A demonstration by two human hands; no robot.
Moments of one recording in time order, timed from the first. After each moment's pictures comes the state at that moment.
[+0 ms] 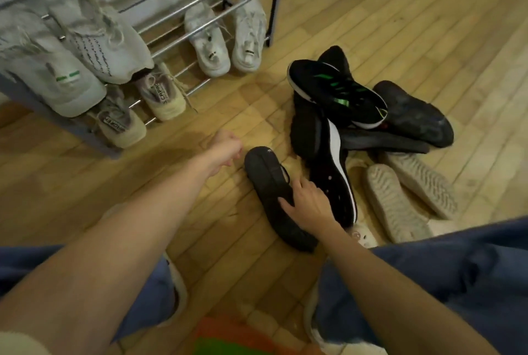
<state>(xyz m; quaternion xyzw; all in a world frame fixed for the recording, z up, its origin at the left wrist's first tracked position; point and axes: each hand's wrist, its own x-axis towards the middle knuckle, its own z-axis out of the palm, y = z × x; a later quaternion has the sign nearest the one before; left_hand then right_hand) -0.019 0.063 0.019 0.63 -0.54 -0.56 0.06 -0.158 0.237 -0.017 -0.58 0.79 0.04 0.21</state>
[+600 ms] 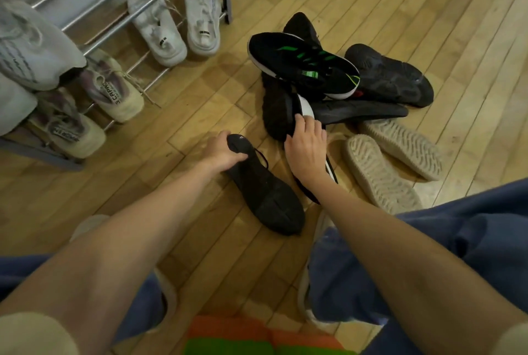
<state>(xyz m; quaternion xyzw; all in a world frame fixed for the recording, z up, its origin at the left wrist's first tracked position) -0.065 0.095 -0.023 0.58 -0.70 -0.42 -0.05 -0.210 0.200 -0.016 -0.46 0.88 -0.10 0.03</state>
